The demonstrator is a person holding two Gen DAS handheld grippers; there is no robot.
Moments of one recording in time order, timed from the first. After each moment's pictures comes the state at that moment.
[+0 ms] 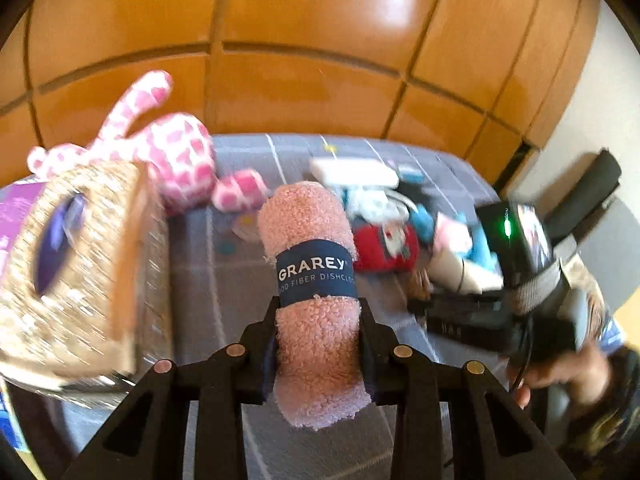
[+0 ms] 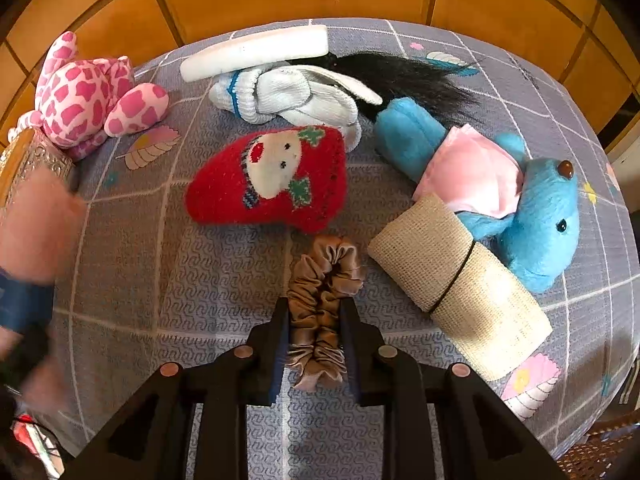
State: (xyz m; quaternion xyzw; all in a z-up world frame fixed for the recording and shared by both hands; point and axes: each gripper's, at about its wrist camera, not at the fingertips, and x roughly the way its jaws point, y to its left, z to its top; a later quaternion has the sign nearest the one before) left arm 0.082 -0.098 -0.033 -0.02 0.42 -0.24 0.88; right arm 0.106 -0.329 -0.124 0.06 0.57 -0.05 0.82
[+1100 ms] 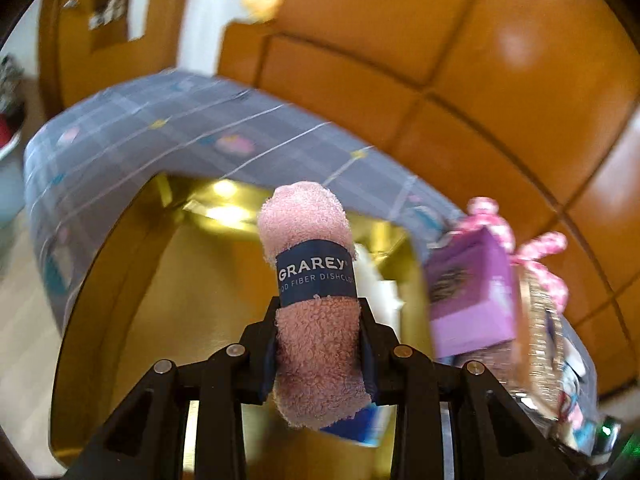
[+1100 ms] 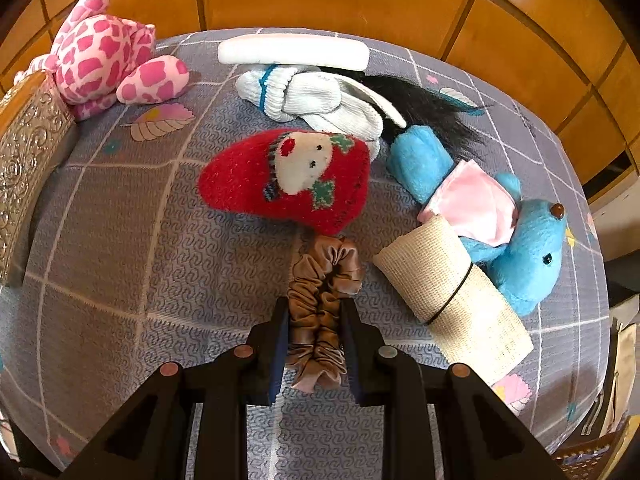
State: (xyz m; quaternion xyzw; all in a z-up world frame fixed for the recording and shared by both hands) left arm 0.045 0.249 -0.045 -0.24 0.39 0.15 0.88; right arm 0.100 -0.298 -0.125 -0.04 0.56 -0.06 0.83
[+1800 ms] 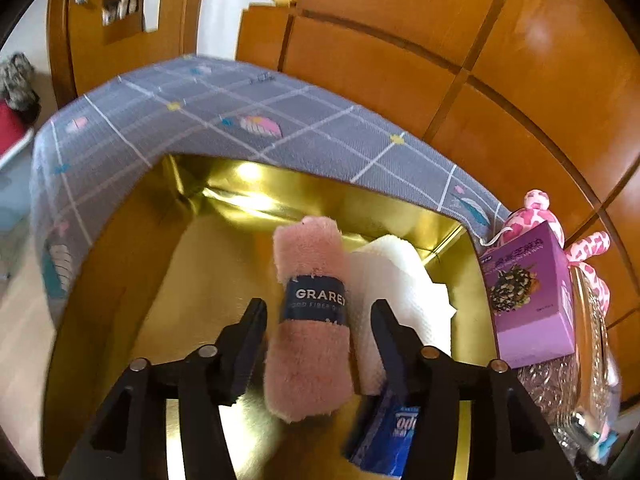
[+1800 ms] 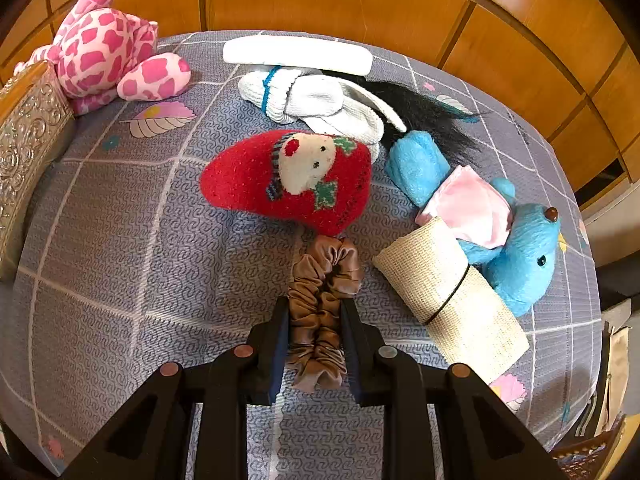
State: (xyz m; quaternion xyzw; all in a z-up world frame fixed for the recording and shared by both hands) left arm 0.069 0.253 -0.070 -0.21 0.40 0.18 0.87; right arm 0.095 -0.291 -0.126 -0.05 0.55 -0.07 0.83
